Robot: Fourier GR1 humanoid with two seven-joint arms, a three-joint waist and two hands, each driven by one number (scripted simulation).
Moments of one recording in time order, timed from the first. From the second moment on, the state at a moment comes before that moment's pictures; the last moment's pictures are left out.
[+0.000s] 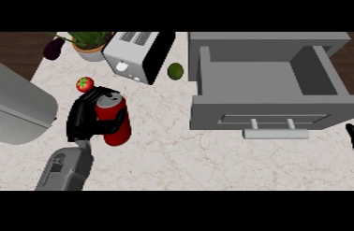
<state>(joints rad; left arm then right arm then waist) -0.27 0.09 0.09 -1.17 0.13 0.05 -0.26 0.30 -0.01 -0.24 -2.18 -0.09 0.20 0.08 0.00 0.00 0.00</state>
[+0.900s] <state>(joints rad) -0.60 0.01 -0.10 -1.37 0.01 0.24 0.15 0.27 -0.02 -0.28 -2.22 -0.12 0.20 0.14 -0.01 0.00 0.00</state>
